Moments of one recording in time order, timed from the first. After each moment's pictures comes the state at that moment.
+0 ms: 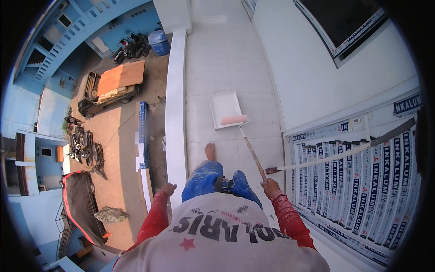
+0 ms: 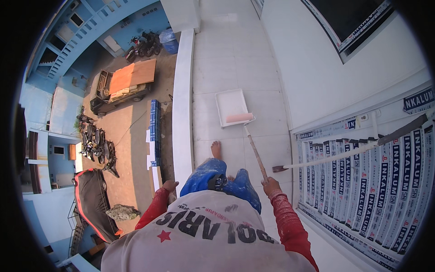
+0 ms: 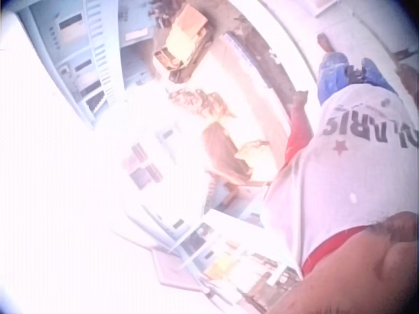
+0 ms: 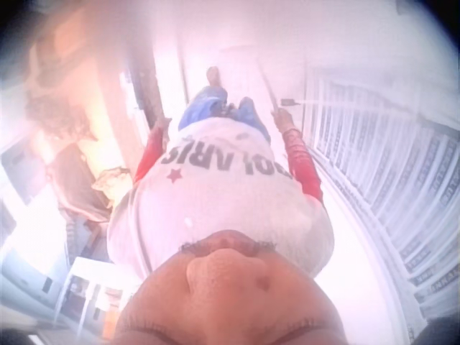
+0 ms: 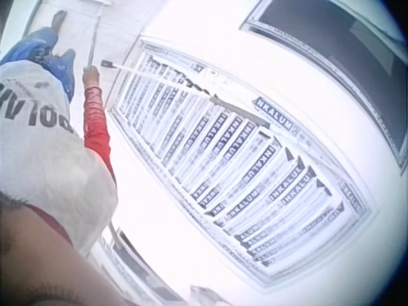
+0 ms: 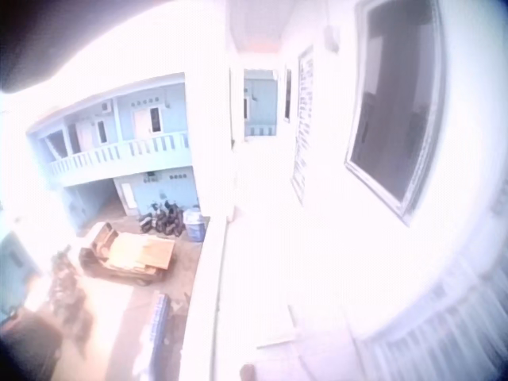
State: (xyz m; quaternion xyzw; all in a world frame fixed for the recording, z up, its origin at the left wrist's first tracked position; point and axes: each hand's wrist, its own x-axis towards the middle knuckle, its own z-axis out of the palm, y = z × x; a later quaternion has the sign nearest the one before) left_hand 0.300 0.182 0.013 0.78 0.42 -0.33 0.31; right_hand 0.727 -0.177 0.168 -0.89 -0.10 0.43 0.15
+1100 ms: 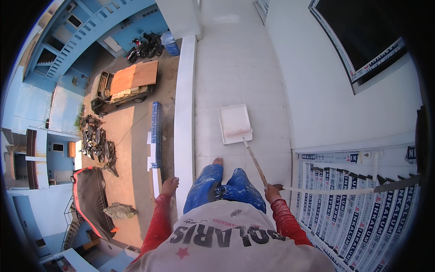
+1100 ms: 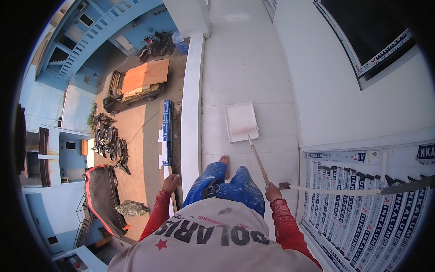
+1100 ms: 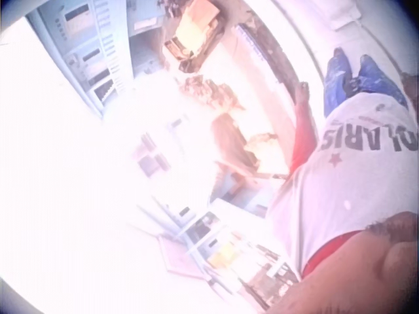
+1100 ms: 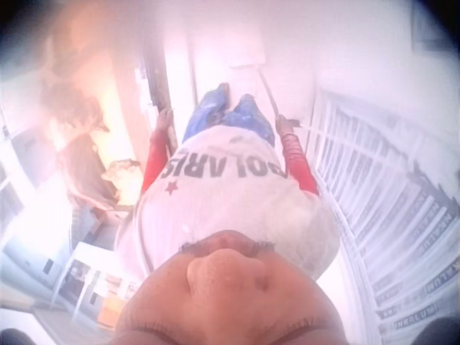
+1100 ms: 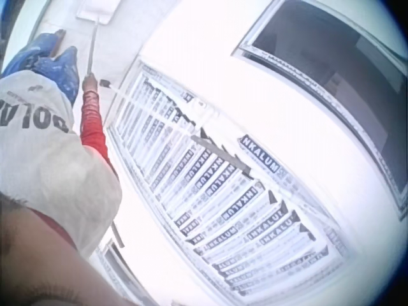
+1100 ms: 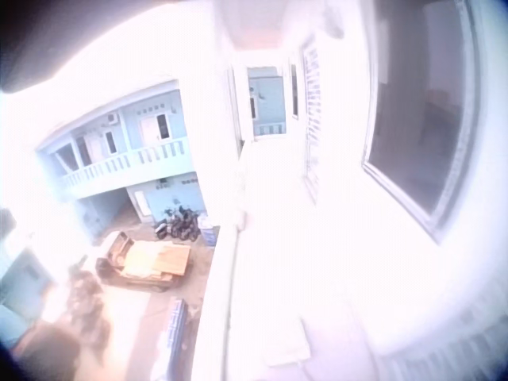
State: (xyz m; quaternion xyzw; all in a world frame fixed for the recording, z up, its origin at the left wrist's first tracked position) left_hand 0.441 0.256 0.120 0.67 0.56 -0.02 0.48; right_hand 0.832 -0.100 0.108 -0.88 -0.18 0.44 0.07
